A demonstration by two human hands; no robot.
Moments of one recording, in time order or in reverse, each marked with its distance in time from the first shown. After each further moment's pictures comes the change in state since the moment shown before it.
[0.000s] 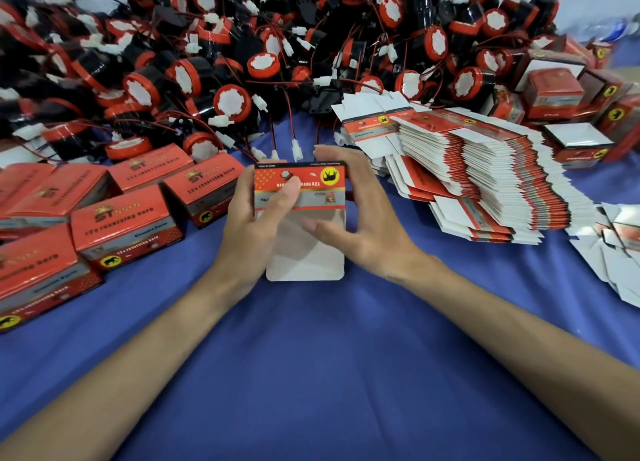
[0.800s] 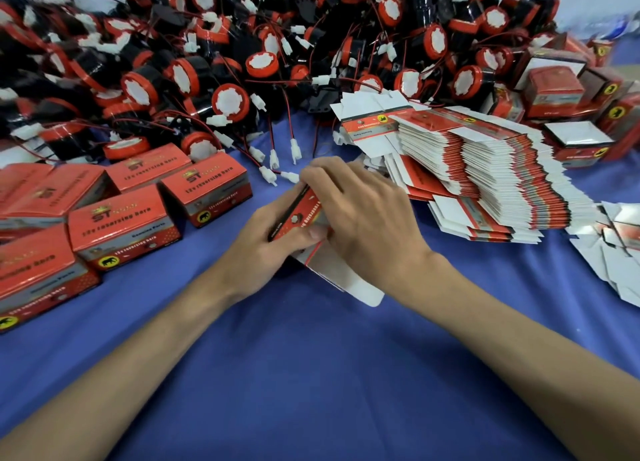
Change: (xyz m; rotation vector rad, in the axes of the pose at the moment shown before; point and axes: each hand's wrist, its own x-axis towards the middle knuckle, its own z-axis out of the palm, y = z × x) left_hand -0.005 0.008 -0.004 0.261 -0.443 -0.047; right_hand 0.000 -0.026 0.002 -1.028 0.040 -0.278
